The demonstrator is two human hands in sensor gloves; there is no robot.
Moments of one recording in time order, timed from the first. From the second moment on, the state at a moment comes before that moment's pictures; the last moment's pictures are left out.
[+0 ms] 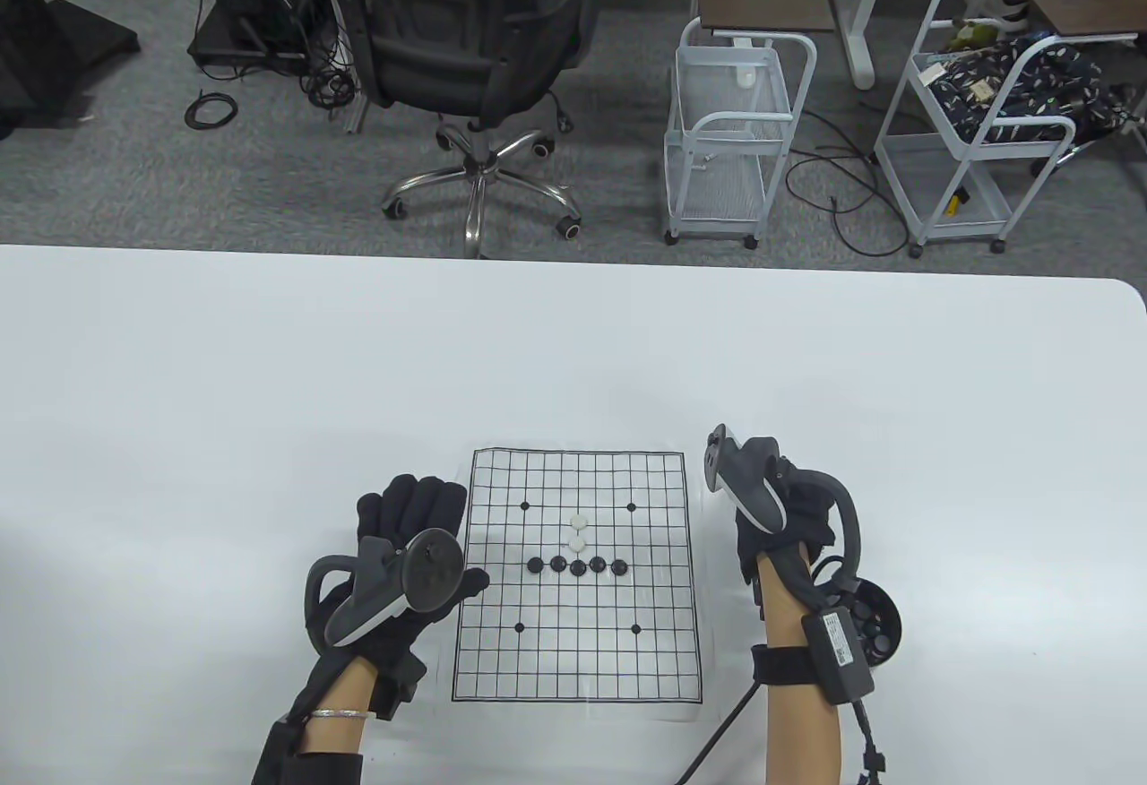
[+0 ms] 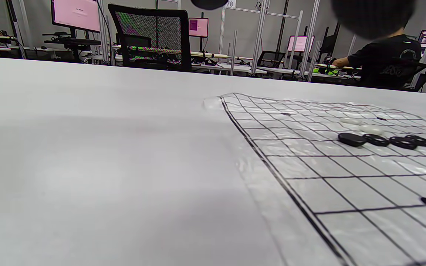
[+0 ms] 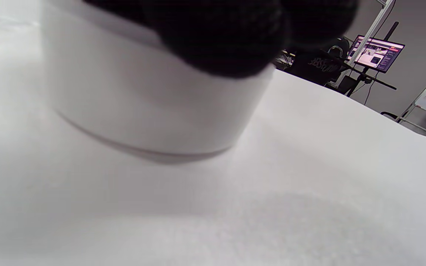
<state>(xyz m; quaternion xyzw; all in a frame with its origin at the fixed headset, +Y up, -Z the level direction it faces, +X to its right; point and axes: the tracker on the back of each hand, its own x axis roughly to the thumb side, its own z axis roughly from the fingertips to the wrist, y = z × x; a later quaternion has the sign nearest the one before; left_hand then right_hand) -0.193 -0.727 -0.280 -0.06 -0.10 0.04 0.99 0.168 -0.745 -0.378 0.19 -0.07 -0.97 0.14</state>
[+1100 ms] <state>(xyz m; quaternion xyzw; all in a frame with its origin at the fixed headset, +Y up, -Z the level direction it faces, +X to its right) -0.187 -0.727 -0.279 -0.06 -0.11 0.03 0.99 0.015 -0.729 -0.303 -0.17 -0.05 -0.98 -0.02</state>
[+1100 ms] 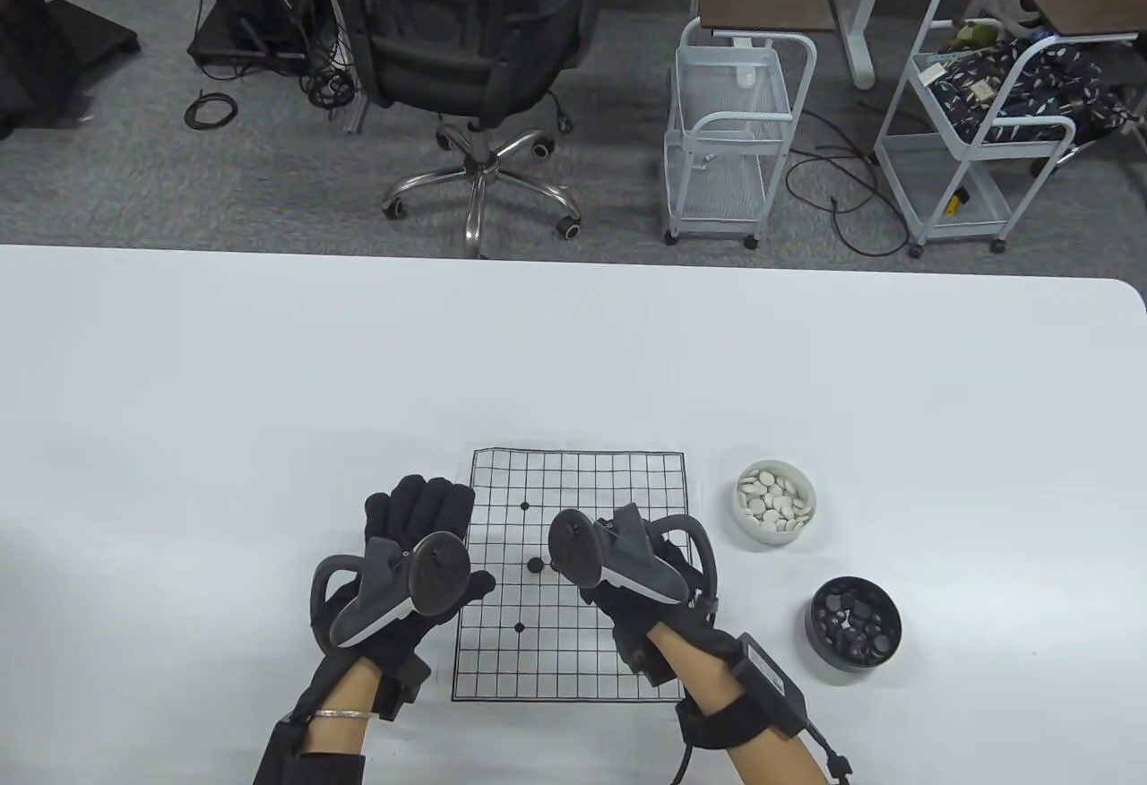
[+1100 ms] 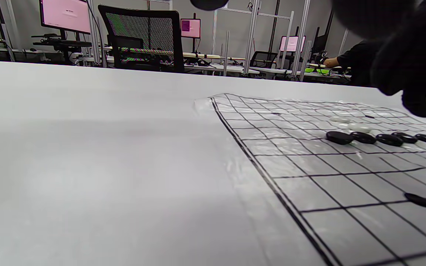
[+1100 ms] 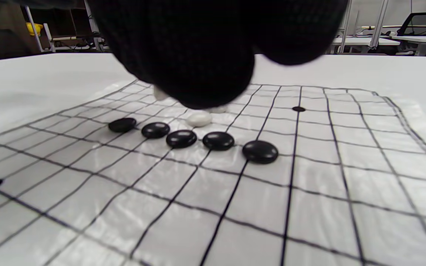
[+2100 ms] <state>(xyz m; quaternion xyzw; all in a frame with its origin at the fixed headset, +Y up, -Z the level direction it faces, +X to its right) -0.186 -0.727 -0.280 -0.06 -0.11 0.02 0.99 -0.009 -0.749 -0.288 -0.19 0.01 -0.97 0.12</state>
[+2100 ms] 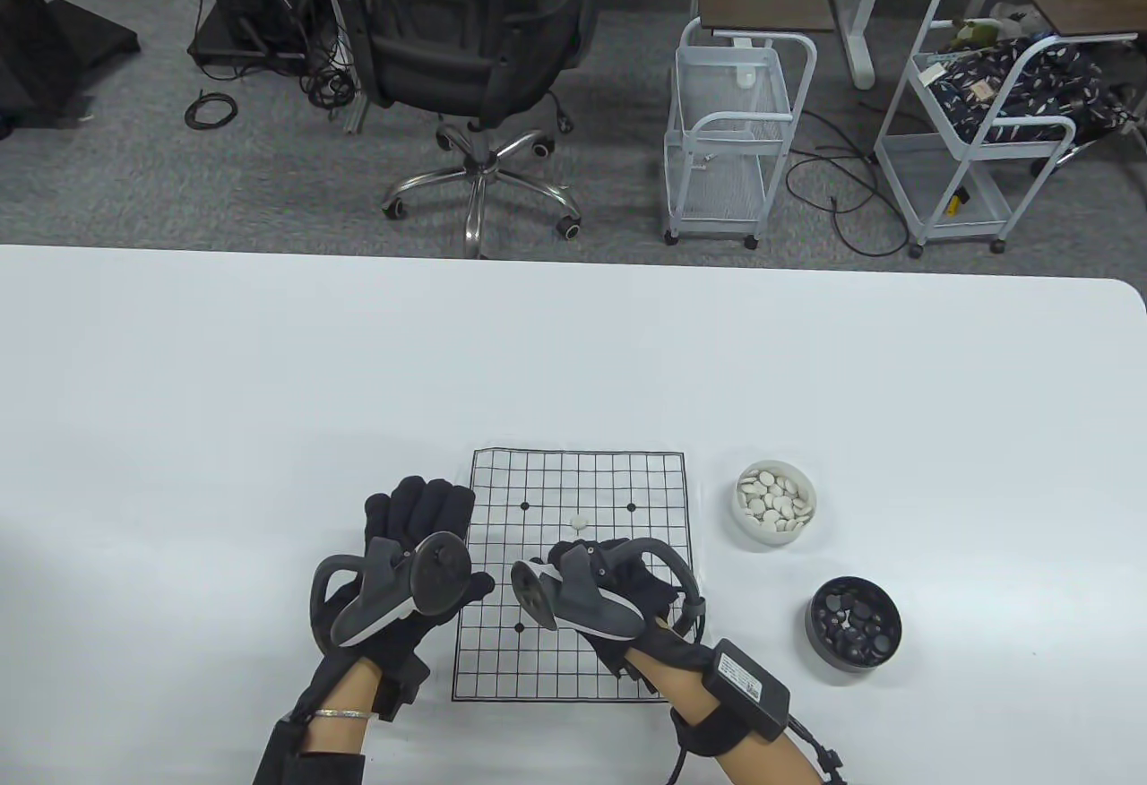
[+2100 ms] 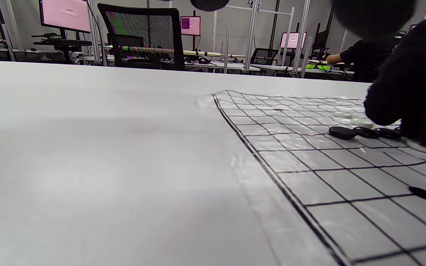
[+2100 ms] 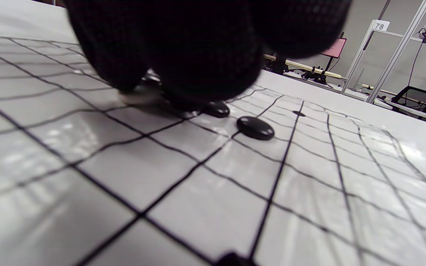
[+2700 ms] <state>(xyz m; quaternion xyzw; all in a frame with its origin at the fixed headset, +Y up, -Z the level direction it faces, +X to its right) -0.186 -0.727 -0.279 -0.06 -0.11 0.02 0.99 0.081 -0.692 -0.318 0.01 0.07 -0.99 0.11</state>
